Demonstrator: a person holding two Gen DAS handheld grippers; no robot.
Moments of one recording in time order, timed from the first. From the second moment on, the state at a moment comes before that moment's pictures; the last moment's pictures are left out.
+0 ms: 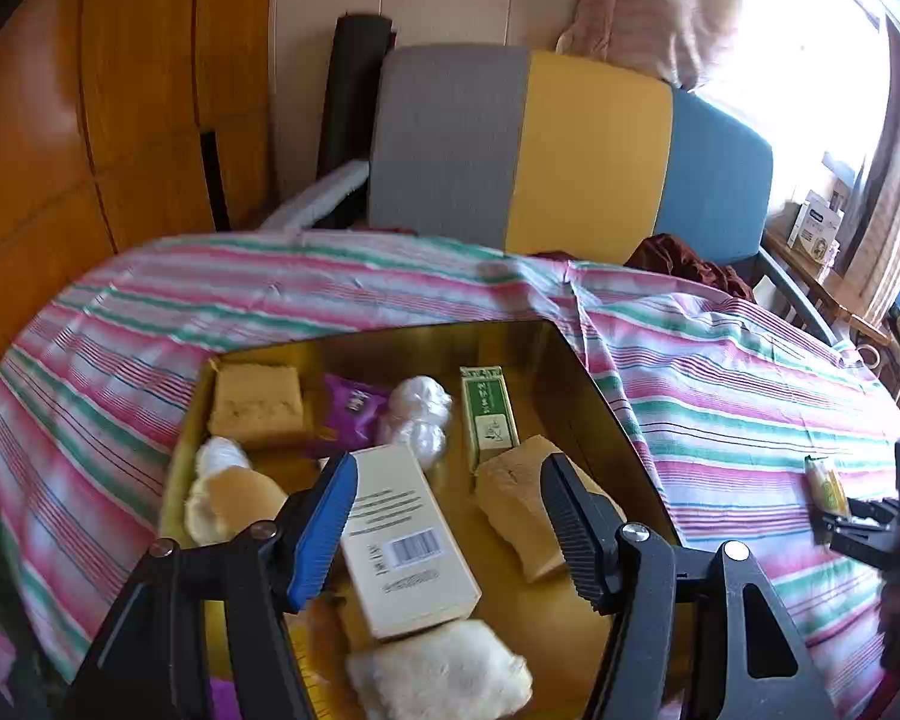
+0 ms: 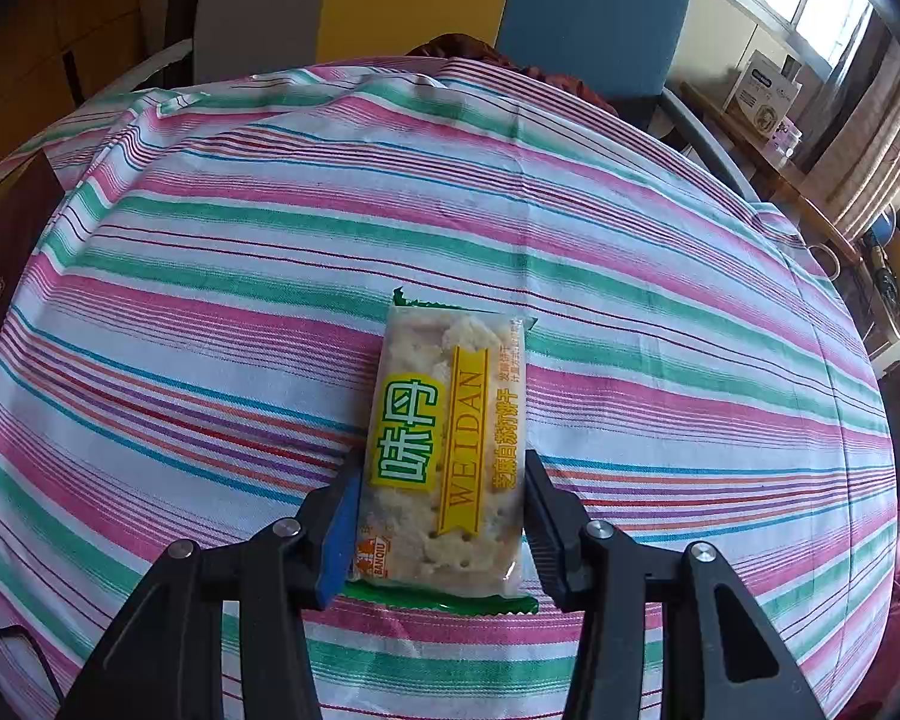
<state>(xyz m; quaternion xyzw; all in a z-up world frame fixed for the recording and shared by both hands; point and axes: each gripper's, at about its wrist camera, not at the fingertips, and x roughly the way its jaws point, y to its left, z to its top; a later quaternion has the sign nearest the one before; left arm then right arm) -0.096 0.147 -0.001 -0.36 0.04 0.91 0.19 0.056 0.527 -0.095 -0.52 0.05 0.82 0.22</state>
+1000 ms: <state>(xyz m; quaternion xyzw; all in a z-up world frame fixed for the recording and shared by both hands) -0.068 0.044 -0.010 -0.38 -0.01 0.91 0.12 -0.055 0.271 -0.005 -0.46 0.02 0.89 -0.03</state>
